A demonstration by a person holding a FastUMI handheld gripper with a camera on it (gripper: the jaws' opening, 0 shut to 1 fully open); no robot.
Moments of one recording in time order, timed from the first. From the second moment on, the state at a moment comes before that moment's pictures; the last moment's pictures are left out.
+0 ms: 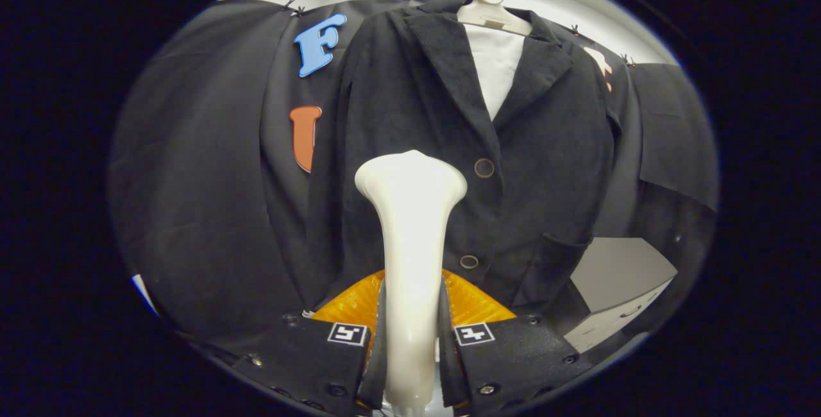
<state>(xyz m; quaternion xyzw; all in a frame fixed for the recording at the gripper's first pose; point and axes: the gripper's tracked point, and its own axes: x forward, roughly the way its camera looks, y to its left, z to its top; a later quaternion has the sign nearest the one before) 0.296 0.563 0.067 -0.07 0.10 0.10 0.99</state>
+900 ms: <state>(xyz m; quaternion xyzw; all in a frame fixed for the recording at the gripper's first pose) 0.292 0.546 -0.042 -0.10 0.18 0.10 0.97</state>
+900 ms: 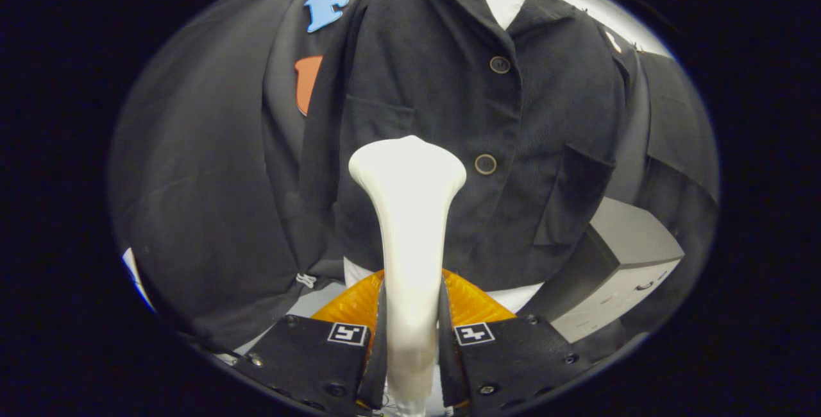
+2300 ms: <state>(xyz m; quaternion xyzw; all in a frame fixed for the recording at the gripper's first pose) 0.235 0.454 -0.022 -0.06 0.20 0.16 0.97</state>
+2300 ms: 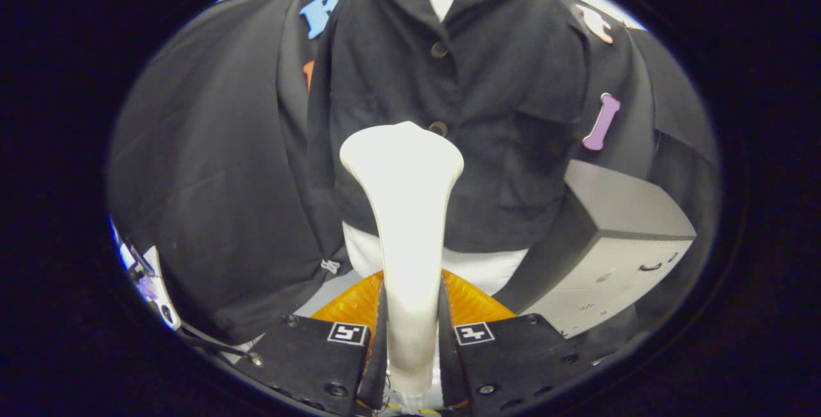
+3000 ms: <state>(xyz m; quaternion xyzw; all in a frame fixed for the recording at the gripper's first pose) 0.144 0.138 0.056 0.02 0.10 0.06 0.99</state>
